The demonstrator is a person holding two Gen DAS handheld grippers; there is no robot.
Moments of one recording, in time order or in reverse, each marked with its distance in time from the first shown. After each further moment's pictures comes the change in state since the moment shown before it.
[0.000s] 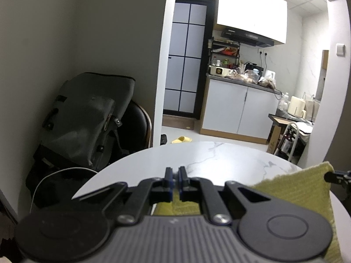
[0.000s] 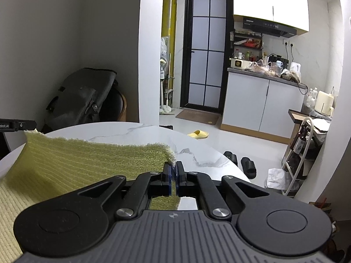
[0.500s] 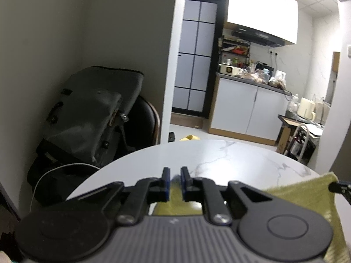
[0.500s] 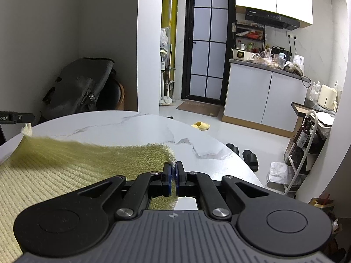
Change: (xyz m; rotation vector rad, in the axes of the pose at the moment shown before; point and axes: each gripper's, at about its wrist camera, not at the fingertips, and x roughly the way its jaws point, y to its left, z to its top) left arm 0.023 0.004 -0.004 -0.036 0.008 0.051; right arm 0.030 -0.008 -0.009 -0.004 0.052 0.003
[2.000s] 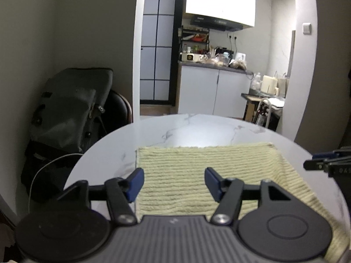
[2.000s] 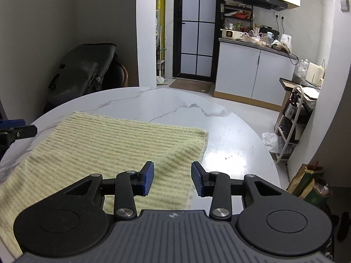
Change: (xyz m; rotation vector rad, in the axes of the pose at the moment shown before) left arm -0.100 0.007 -0.041 0.146 0.036 -0.205; right arm -0.101 0.057 -0.026 0.066 0.112 -0.054
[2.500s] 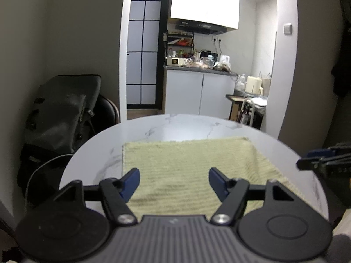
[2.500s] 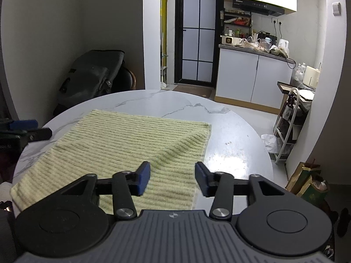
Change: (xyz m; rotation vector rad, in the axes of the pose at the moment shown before) left arm -0.042 -0.022 -0.026 0.049 -0.005 -0.039; right arm -0.063 0.017 -0.030 -0.001 -0.038 0.010
